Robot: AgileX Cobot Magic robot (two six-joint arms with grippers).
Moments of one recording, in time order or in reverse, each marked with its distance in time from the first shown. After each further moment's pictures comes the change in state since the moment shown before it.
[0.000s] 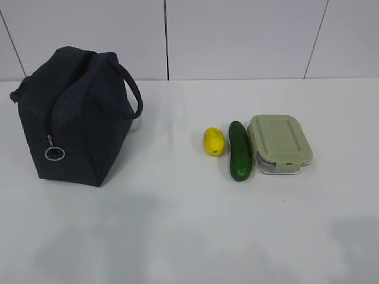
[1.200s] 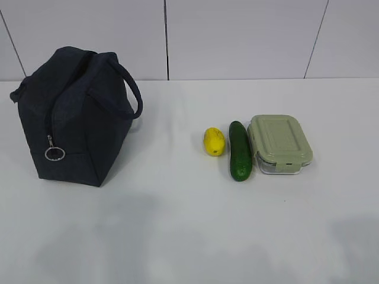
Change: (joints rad) left arm 0.000 0.000 0.000 -0.002 0.000 0.000; right arm 0.000 0.000 0.000 0.000 0.000 0.000
